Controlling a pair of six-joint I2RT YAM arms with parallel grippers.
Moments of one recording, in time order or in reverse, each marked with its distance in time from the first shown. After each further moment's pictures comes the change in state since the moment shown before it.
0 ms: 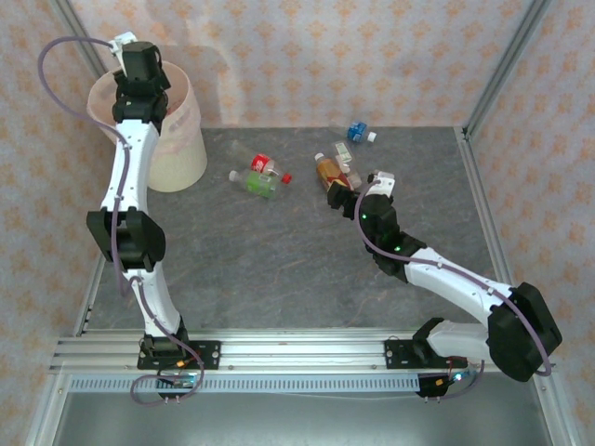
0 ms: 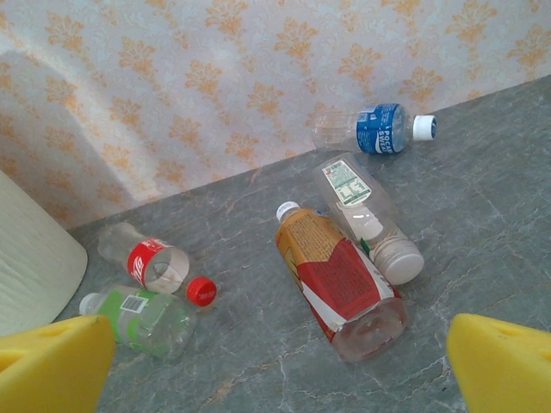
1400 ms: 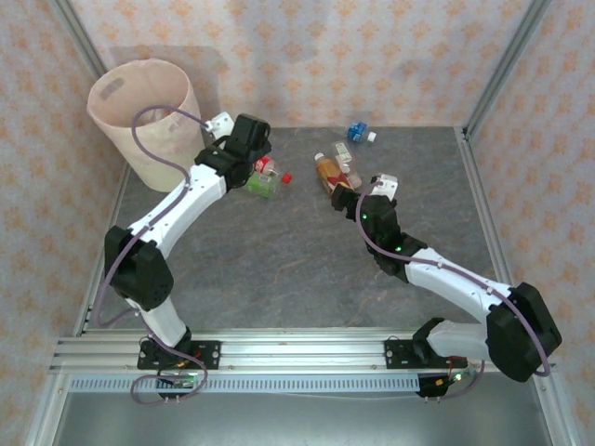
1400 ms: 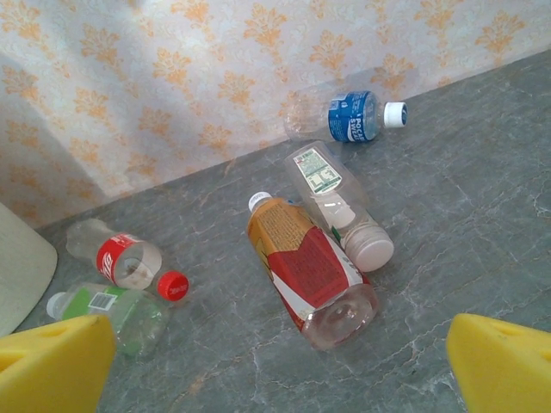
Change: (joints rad) left arm -0.519 -0.257 -0.575 -0.141 -0.110 -0.664; right arm -0.018 0.001 -0.018 -0.035 0.020 0.019
